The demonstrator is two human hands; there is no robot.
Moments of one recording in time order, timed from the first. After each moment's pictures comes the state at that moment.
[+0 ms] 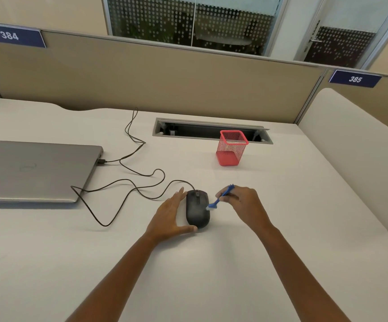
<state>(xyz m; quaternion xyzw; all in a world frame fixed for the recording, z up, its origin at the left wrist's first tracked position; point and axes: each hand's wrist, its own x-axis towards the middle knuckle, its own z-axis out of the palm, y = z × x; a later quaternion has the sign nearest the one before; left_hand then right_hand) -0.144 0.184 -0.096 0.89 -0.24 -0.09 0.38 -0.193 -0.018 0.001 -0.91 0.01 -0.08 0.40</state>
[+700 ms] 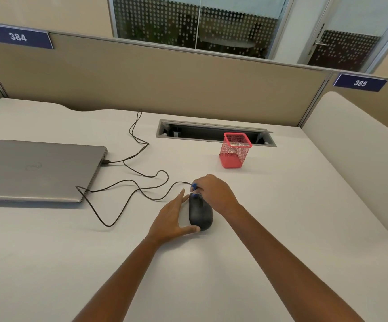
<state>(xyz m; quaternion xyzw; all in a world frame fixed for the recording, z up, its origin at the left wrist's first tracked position) -0.144 0.183 -0.095 0.89 -0.22 -0.10 0.40 -0.120 0.042 -0.001 -0.98 -0.04 0.12 0.13</state>
